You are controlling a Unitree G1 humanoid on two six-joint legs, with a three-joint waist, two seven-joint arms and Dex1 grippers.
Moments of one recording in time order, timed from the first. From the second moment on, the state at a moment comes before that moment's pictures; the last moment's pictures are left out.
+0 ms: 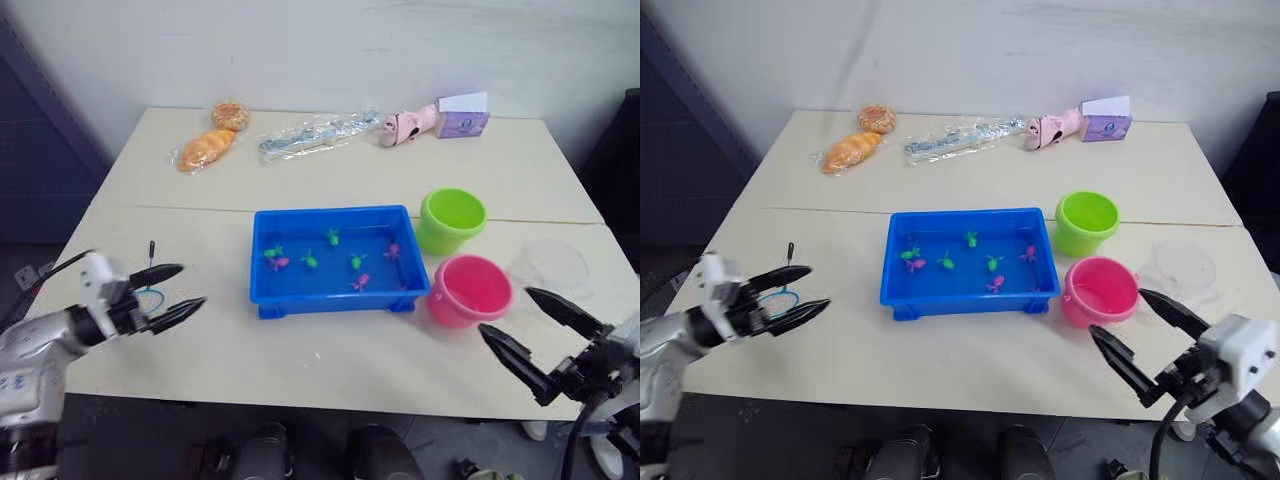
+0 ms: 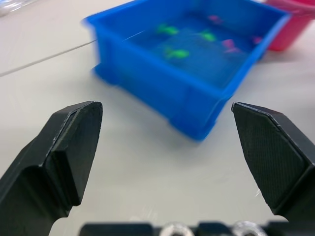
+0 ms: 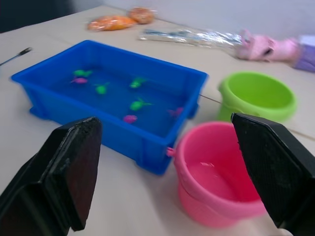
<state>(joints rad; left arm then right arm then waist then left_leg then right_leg) -0.01 0.73 0.46 0.11 -0.52 0.20 -1.02 0.49 -0.59 -0.59 -0.76 0.72 0.25 0.80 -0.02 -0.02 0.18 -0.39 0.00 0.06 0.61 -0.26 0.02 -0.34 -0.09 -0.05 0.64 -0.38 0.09</state>
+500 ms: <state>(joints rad) 0.24 0.67 0.80 0.31 -0.47 0.10 -0.66 0.24 -0.62 -0.28 -0.66 0.62 0.05 1.01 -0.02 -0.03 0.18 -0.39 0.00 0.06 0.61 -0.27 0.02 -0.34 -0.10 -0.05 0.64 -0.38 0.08</state>
